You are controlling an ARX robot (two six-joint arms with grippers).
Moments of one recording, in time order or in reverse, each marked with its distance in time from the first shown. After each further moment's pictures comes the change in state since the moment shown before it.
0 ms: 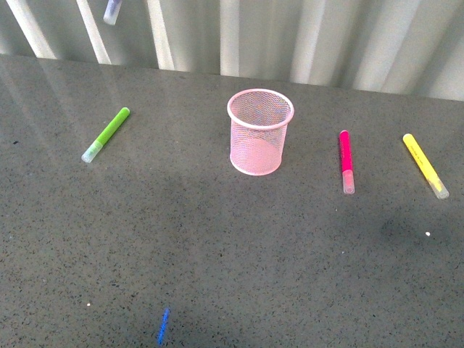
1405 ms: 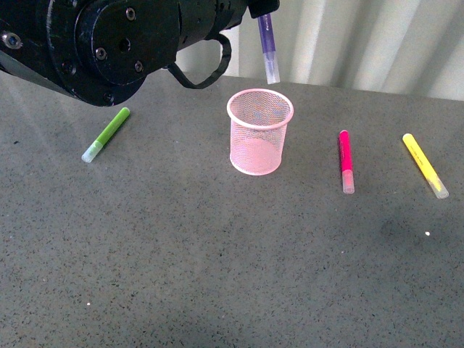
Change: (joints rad) left arm -0.282 -0.113 -0.744 1.040 0.026 -0.566; right arm 0.000 0.000 0.000 0.000 0.000 0.000
